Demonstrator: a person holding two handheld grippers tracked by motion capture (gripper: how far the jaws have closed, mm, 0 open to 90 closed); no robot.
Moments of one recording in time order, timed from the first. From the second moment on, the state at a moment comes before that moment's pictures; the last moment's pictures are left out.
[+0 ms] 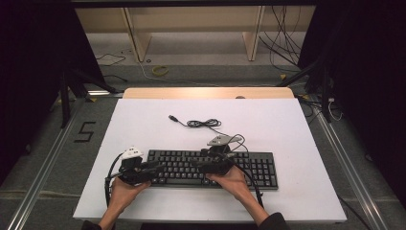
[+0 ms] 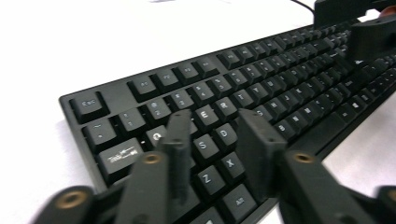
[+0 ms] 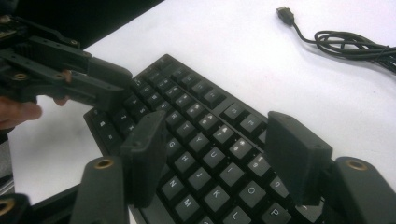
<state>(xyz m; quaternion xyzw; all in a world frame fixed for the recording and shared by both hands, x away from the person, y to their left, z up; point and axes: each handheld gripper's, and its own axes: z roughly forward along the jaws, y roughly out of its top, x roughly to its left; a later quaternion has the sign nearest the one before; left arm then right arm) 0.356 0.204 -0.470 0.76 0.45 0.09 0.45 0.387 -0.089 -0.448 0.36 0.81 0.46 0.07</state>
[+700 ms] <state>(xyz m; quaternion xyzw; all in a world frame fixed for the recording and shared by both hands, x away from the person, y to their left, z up) 0.348 0.207 -0.466 0.74 0.44 0.09 0.50 0.388 -0.088 -0.456 0.35 0.82 0.45 0.07</state>
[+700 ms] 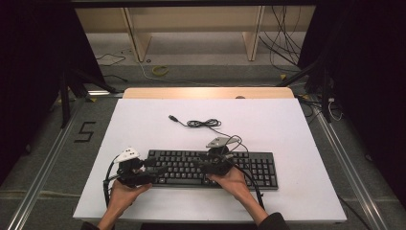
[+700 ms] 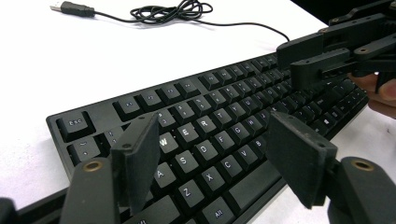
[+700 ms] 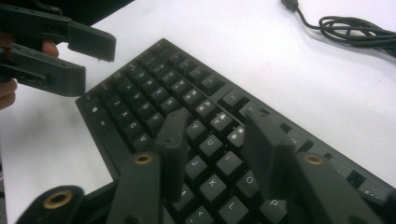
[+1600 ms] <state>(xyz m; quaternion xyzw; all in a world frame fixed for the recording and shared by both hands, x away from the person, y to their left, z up) 0.340 0.204 -0.462 0.74 0.42 0.10 0.52 0.392 -0.083 -0.472 0.36 0.83 0.41 0.08</state>
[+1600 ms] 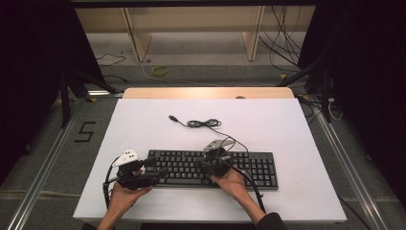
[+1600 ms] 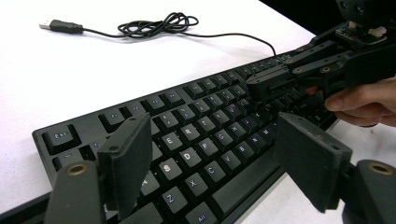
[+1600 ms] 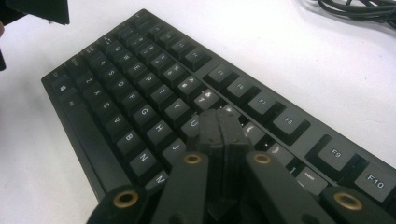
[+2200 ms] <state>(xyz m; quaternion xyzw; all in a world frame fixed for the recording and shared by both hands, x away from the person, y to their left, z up) 0.340 0.203 -0.462 0.74 0.42 0.10 0.52 0.393 -0.077 -0.481 0.36 0.84 0.39 0.09</state>
